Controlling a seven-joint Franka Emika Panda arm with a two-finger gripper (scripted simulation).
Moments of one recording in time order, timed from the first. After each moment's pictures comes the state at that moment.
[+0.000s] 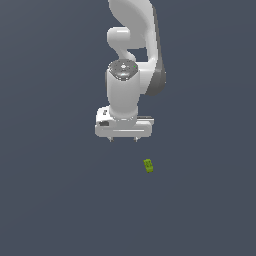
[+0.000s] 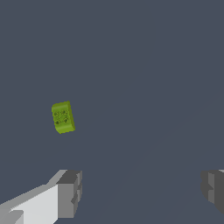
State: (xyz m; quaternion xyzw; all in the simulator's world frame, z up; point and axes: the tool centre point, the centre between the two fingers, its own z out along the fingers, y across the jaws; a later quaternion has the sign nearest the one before) arm 0.016 -0.017 0.173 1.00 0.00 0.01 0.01
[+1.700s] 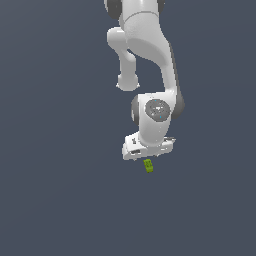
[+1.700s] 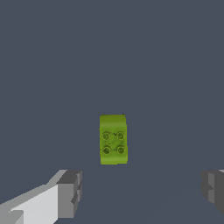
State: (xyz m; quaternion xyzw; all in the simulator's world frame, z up) arm 0.048 0.078 0.082 1.00 0.09 0.00 0.00
